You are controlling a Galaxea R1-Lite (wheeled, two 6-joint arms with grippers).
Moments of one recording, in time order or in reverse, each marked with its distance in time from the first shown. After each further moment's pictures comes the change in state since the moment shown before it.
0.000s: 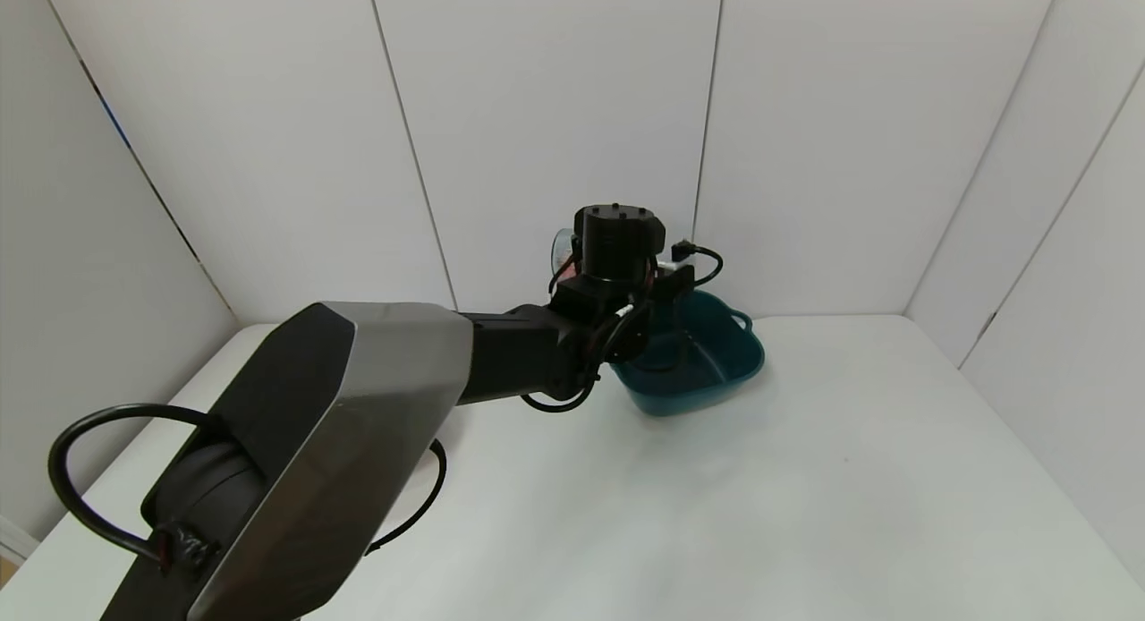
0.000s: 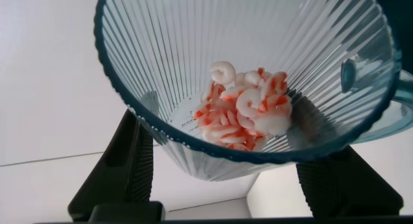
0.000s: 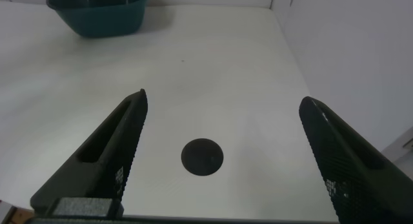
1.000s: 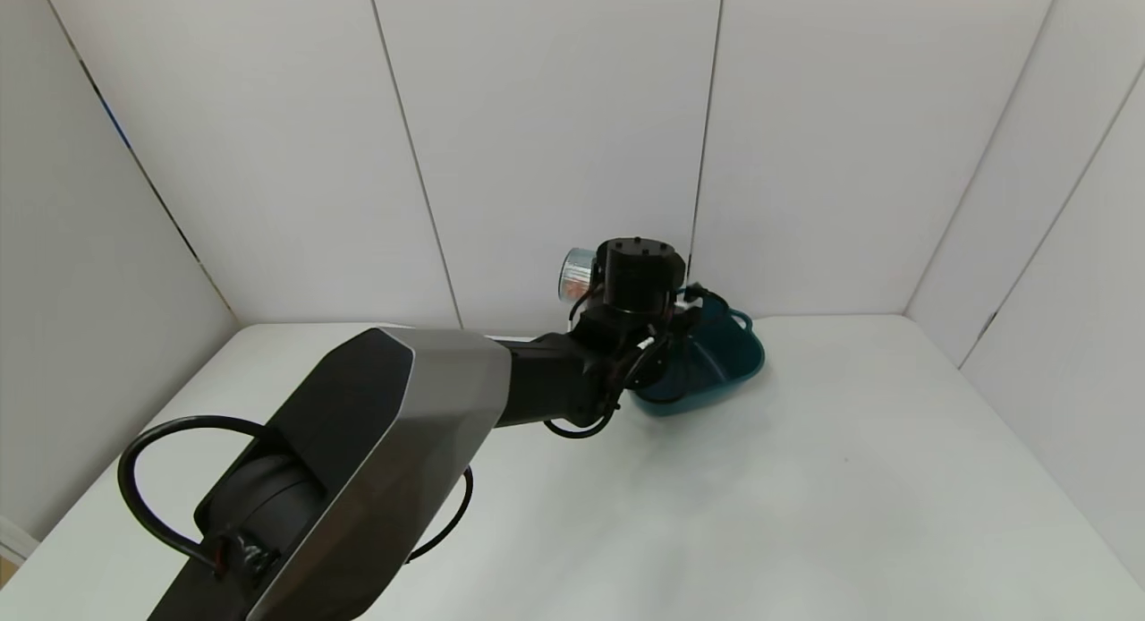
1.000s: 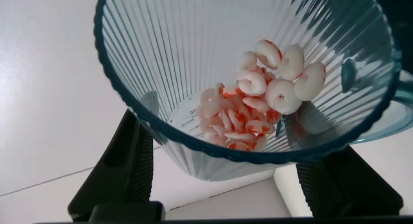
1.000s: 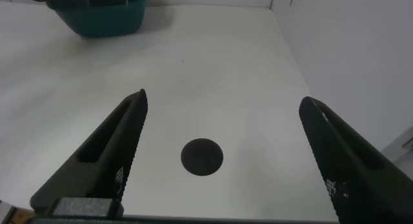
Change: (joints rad) left arm -0.029 0.056 0.002 -0.016 0.092 0.190; right arm 0.000 0.000 0.000 0.000 -0.001 0.001
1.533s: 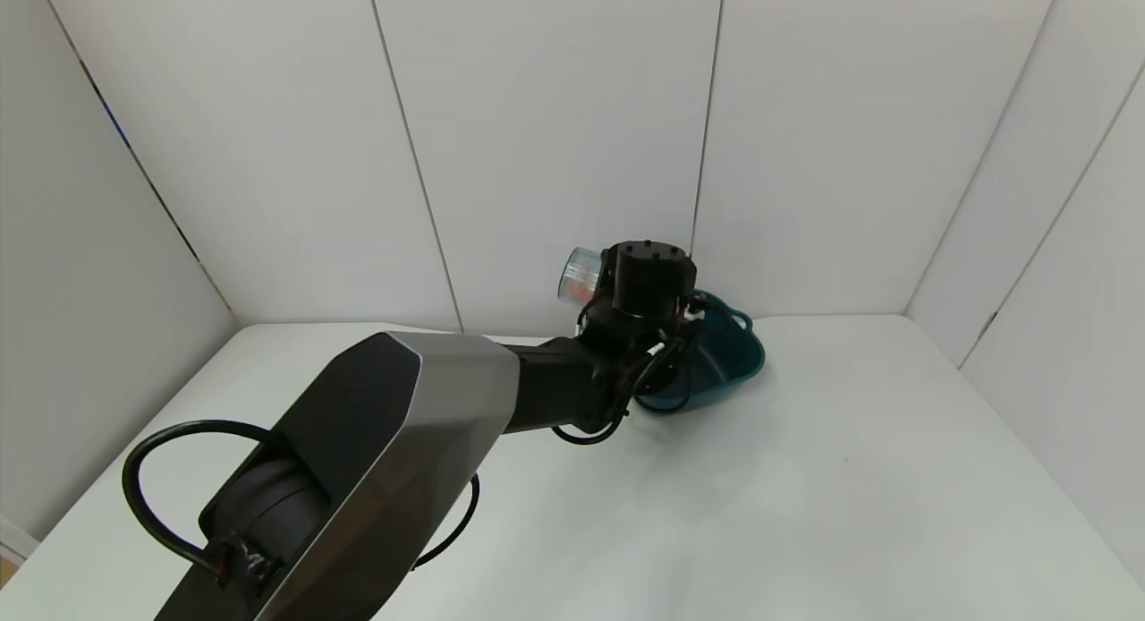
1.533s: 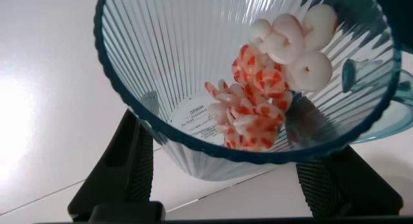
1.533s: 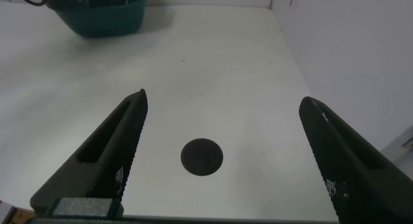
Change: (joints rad) left arm -0.020 0.001 0.001 -0.009 0.057 0.144; right arm 0.000 0.000 0.000 0.000 -0.001 0.001
